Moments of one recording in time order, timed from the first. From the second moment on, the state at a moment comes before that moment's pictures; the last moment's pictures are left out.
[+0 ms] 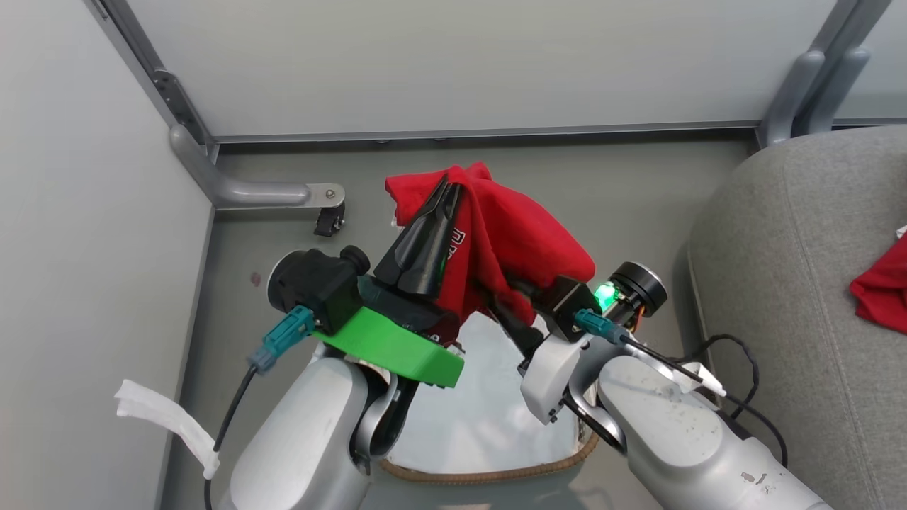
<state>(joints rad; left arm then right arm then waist) -0.44 0.05 -0.55 0.17 -0.50 -0.13 -0.26 -0.61 -0.05 0.67 0.64 0.18 0.13 -0.26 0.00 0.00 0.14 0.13</state>
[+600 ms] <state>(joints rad) -0.42 0.05 -0.44 0.22 -0.48 -0.13 -0.26 -0.53 -0.05 0.53 0.48 0.24 0.13 -0.26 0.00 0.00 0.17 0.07</state>
